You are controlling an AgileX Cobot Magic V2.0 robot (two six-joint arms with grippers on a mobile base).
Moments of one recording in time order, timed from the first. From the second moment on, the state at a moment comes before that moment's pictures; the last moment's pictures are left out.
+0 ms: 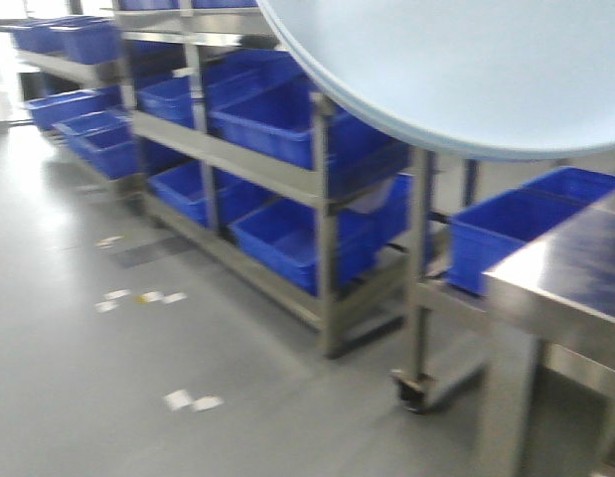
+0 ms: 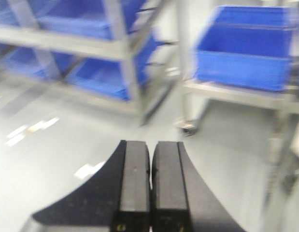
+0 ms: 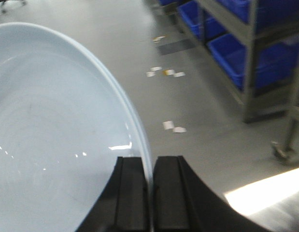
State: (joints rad) left arm -0.64 0.55 -0.48 0.70 0.40 -0.65; right arm 0.37 0.70 -0.66 0.35 0.37 -0.15
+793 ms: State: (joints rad) left arm -0.64 0.55 -0.48 0.70 0.40 -0.65; right arm 0.37 0.70 -0.66 0.35 0.37 -0.15
